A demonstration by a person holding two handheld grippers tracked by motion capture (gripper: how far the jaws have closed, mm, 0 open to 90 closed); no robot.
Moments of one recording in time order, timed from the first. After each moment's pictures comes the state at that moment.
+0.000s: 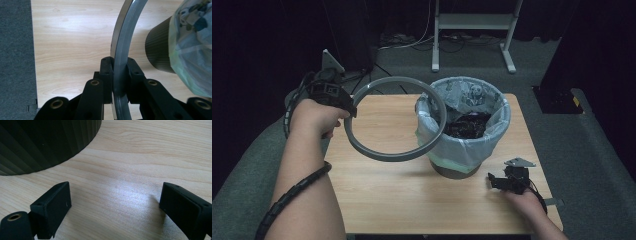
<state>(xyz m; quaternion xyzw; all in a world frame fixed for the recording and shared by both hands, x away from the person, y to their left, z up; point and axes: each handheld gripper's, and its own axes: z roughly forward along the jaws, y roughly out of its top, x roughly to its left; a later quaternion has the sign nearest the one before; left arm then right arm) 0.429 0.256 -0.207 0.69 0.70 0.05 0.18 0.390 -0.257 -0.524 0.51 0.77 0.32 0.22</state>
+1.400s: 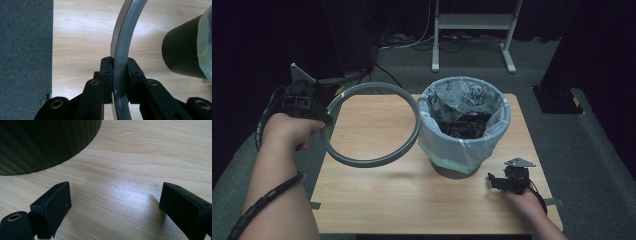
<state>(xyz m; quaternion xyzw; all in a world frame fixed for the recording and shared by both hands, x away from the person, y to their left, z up) 0.408 0.316 -0.229 0.67 0.72 0.06 0.19 0.389 -0.257 -0.524 0.51 0.77 0.32 0.22</state>
